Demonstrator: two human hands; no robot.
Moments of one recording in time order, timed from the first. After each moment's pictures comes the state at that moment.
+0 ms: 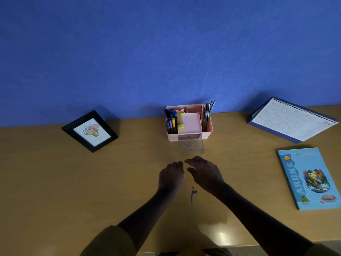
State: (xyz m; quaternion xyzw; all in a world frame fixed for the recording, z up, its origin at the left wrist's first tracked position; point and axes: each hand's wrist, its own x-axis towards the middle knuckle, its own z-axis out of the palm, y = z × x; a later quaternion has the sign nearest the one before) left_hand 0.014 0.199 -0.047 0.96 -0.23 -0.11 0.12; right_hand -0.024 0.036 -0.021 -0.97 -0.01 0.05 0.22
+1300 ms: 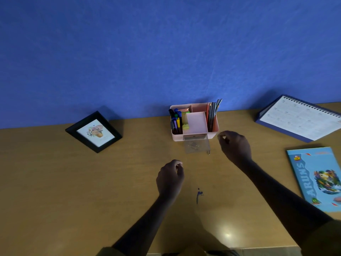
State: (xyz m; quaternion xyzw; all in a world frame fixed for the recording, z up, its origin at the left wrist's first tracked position) left_hand 0.015 0.209 -0.023 0.95 0.00 -0.11 0.30; right_hand 0.037 -0.068 -0.024 -0.96 0.14 -0.06 0.24
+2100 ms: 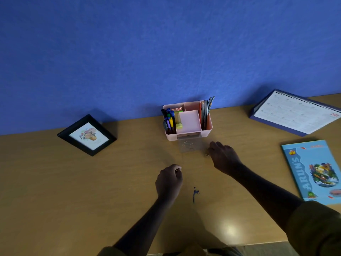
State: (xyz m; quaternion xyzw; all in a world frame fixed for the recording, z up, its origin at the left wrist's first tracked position) left_hand 0.006 0.199 -0.036 0.95 -0.01 -0.16 0.26; right_hand 0.006 -0.069 -0.083 -1.00 -0.08 0.05 -0.01
